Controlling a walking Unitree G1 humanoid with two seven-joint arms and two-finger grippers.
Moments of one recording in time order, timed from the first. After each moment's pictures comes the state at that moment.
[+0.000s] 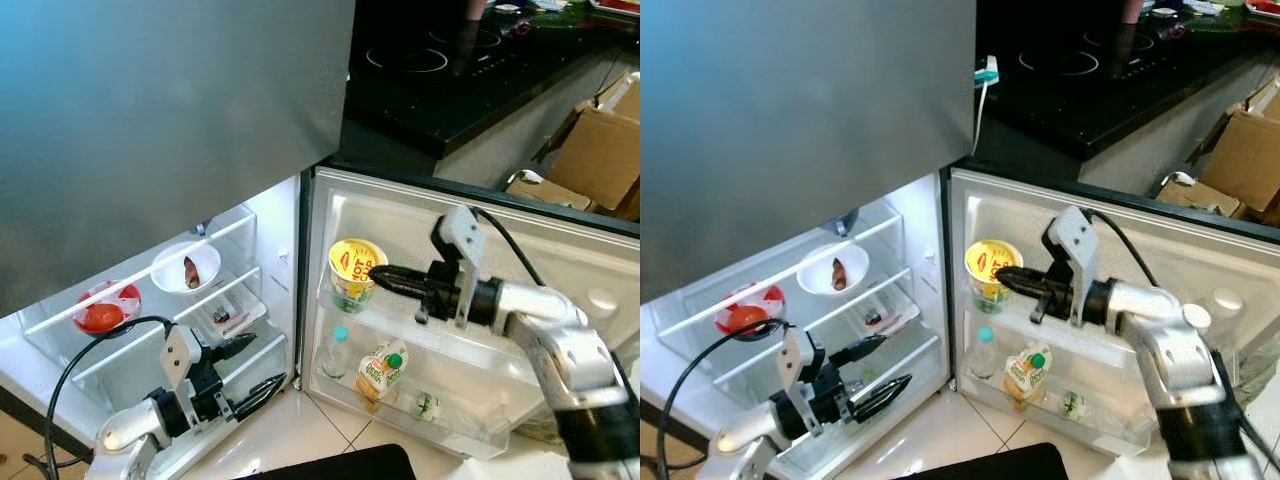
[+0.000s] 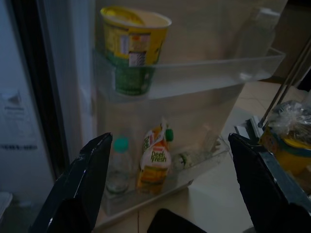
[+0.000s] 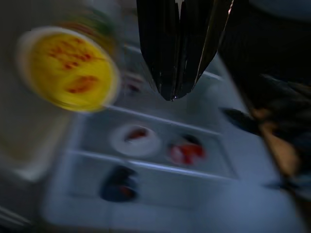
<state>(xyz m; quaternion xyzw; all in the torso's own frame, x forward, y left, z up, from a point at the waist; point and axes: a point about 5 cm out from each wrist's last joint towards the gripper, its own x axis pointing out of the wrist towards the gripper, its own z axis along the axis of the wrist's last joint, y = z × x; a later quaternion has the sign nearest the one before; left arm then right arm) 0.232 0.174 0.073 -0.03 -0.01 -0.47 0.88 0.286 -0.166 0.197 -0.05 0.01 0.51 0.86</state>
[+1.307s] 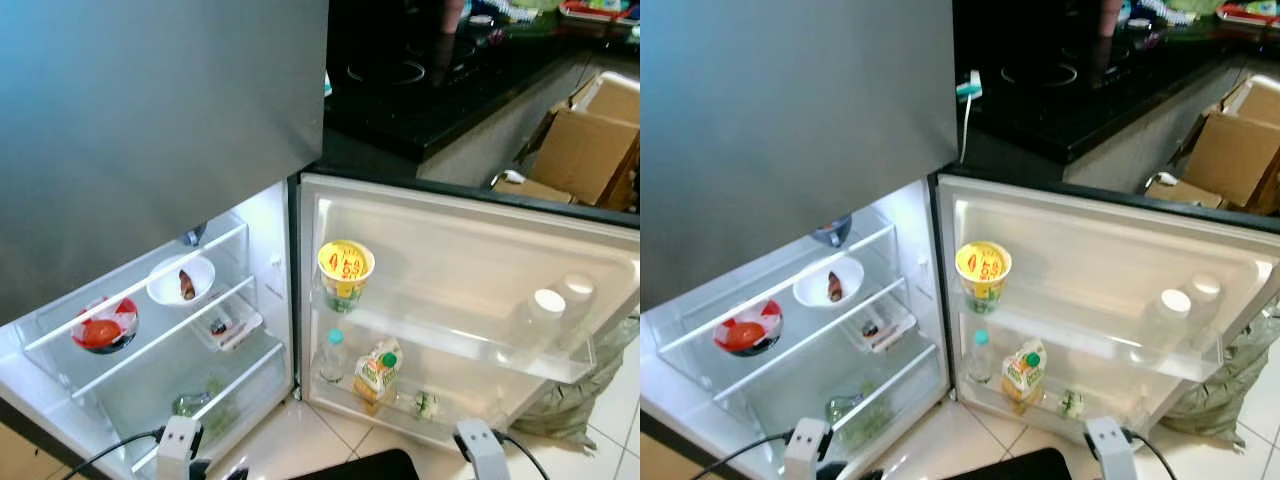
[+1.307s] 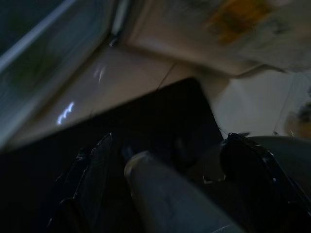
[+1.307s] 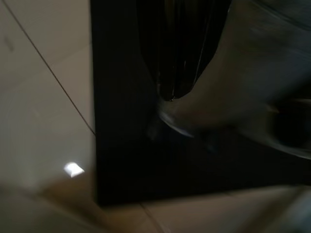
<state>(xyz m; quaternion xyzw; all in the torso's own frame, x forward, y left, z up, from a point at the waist) 0.163 0.195 -0.074 -0.14 0.37 -0.16 0.90 0.158 -0.251 -0.074 0.01 0.51 0.06 0.86</state>
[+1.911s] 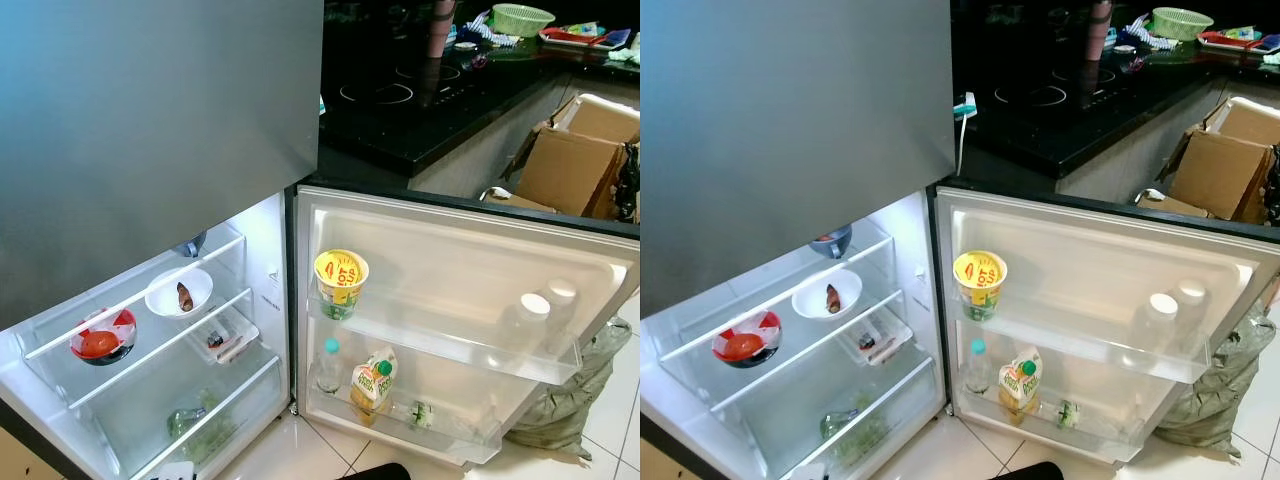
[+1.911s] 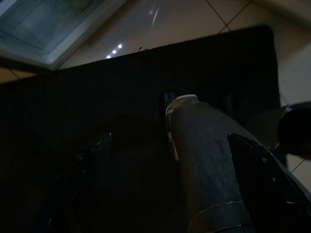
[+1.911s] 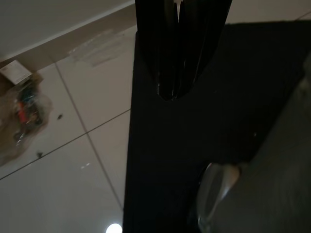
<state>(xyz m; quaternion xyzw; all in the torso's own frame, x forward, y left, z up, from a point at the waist) 0.135 0.188 -0.100 -0.08 0.49 -0.05 0.87 0.100 -0.240 -0.105 -0.12 0.61 0.05 0.78</state>
